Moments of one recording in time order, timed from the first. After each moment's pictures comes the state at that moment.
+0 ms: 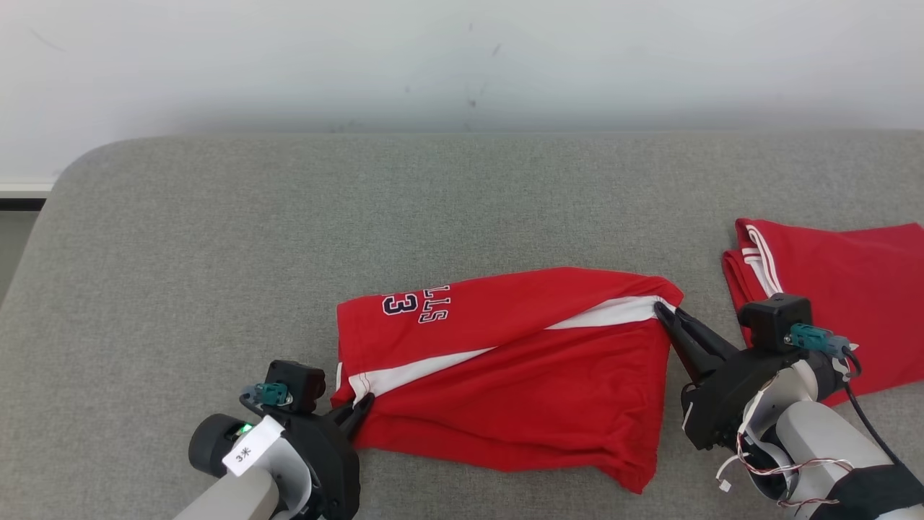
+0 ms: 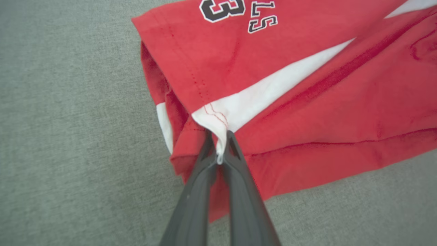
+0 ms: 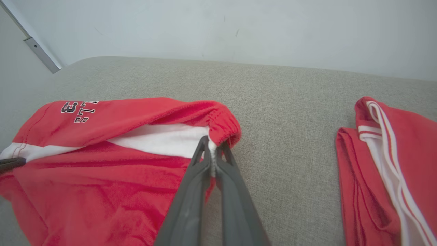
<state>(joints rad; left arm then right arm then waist) -0.56 0.26 -0.95 0.68 -0.72 -0.05 0.00 -0.44 -0.32 0.49 0.54 0.63 0.12 -0.11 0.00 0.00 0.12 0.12</state>
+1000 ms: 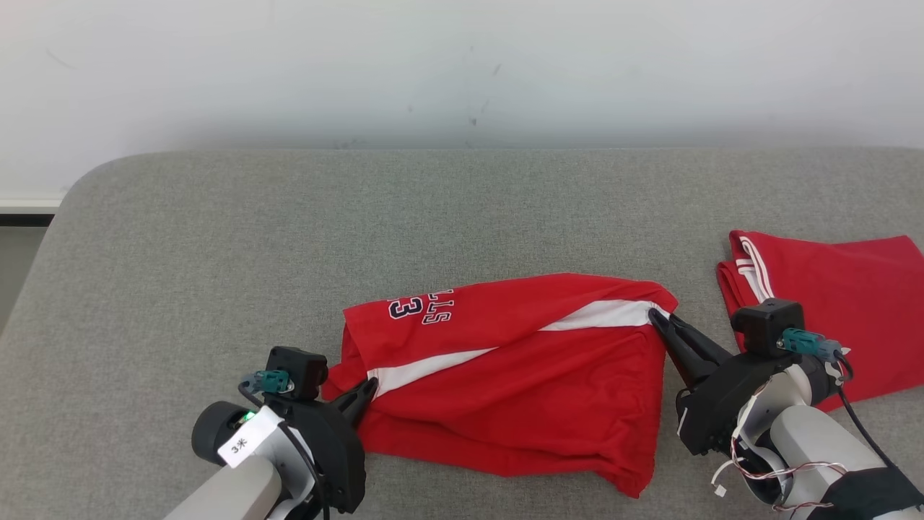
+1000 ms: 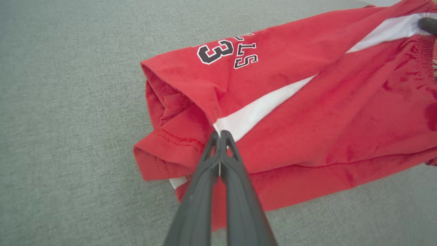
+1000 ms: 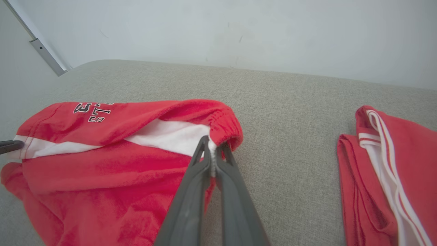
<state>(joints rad) -0.56 0.28 -0.93 0.59 -0.73 -0.02 0.03 -0.44 -0.31 0.50 0.55 0.64 0.12 -0.11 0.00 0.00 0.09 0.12</state>
